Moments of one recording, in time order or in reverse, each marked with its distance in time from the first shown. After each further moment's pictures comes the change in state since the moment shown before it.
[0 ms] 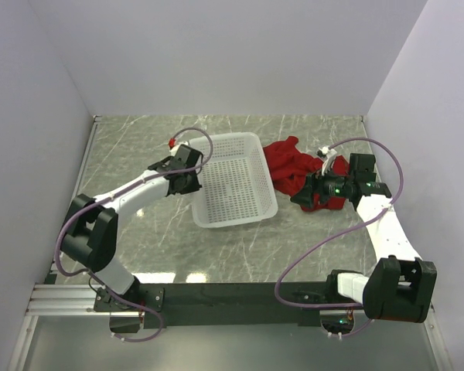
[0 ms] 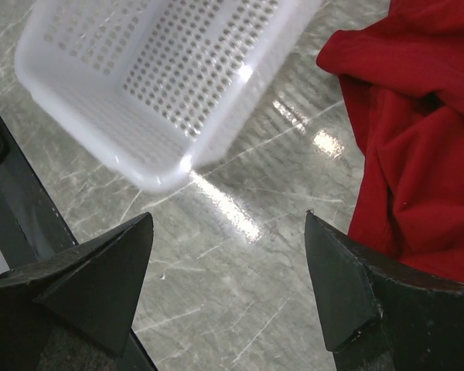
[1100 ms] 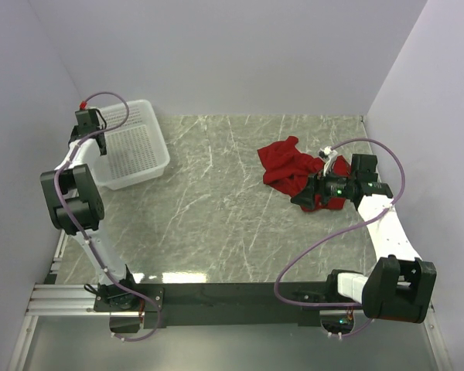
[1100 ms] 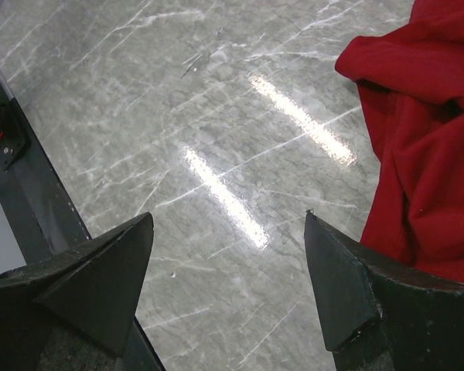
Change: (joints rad) left arm 0.779 0.334 0.381 0.188 -0.066 0.837; right arm -0.022 0.000 0.000 -0.023 -0.070 -0.027
